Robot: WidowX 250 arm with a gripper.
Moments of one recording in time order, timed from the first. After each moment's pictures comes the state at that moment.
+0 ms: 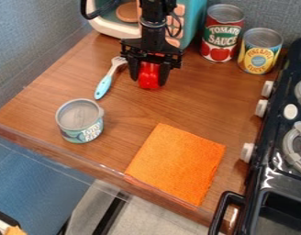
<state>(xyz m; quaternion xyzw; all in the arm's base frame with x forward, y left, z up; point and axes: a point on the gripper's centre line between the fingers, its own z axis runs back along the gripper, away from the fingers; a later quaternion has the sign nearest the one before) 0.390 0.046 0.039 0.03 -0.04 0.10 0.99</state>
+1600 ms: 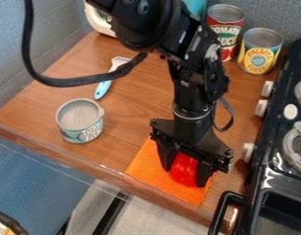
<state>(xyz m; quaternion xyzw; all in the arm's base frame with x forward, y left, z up) 0.242 -0.086 0.034 -0.03 -0.03 -0.05 1.00</state>
